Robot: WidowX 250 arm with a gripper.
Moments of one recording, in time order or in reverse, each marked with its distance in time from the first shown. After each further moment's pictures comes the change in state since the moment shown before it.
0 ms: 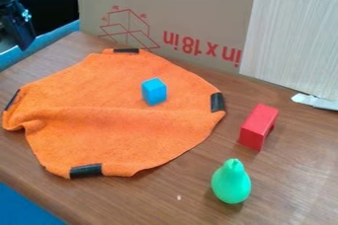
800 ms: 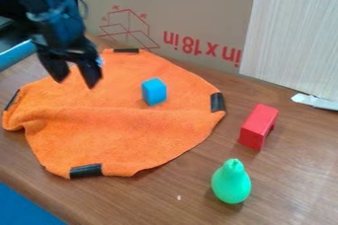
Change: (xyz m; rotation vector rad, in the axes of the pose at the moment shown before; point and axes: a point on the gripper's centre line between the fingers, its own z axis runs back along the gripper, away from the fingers) arm 0.004 -0.077 -0.071 -0.012 0.050 -0.144
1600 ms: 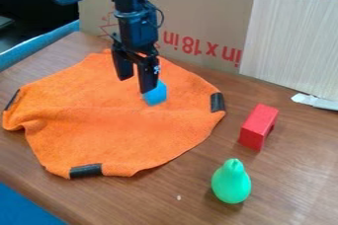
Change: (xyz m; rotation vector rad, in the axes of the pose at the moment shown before) arm 0.053 -0.053 -0.042 -0.035 0.225 -0.388
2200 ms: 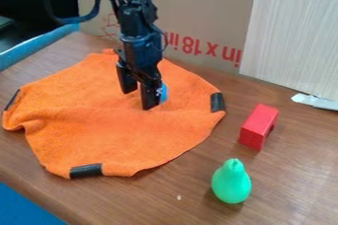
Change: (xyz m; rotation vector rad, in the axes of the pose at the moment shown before) arm -0.001 -0.003 -0.027 0.080 -0.042 -0.041
